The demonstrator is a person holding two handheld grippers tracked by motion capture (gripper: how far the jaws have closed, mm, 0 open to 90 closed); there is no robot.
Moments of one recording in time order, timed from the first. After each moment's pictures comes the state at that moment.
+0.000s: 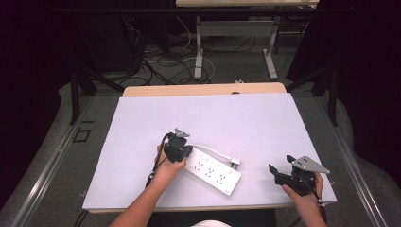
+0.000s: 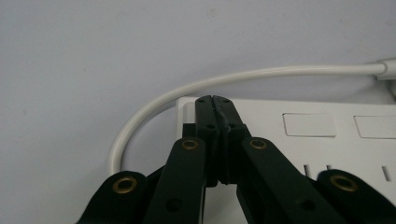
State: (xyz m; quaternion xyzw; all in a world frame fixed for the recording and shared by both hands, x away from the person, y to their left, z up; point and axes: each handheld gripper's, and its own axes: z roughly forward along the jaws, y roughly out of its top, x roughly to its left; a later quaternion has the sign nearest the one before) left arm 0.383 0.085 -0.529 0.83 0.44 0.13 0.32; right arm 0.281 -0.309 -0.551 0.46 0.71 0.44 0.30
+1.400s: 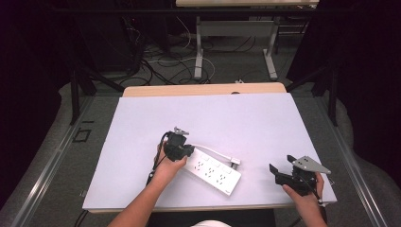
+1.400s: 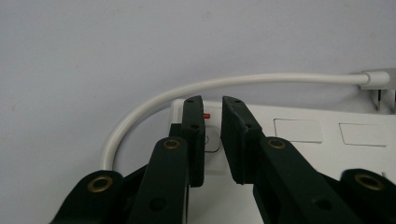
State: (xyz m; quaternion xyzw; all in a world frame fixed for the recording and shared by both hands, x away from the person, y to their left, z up) left arm 0.387 0.090 -0.524 0.82 0.45 0.10 0.33; right arm 0.279 -0.310 -0.550 0.47 0.71 0.44 0.29
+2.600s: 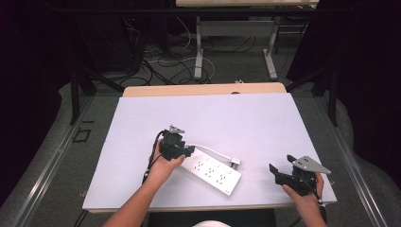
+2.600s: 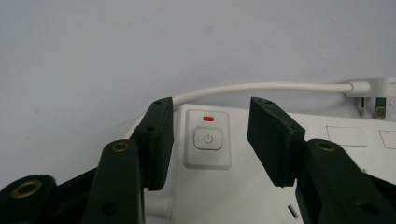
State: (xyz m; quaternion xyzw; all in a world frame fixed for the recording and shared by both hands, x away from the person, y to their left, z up) left arm 0.383 0.100 -0.513 0.81 0.45 0.10 0.35; right arm 0.280 -0.310 -0.550 0.46 0.71 0.44 0.30
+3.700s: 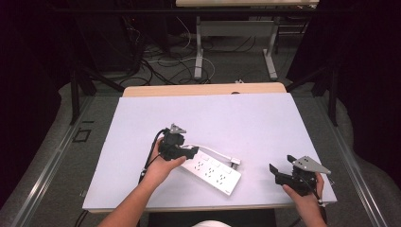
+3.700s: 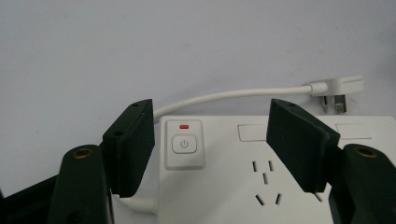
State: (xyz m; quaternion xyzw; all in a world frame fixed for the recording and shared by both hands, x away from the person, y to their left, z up) left arm 0.369 0.094 -0.492 0.82 0.43 0.11 0.37; right arm 0.279 -0.310 -0.550 0.47 0.71 0.44 0.29
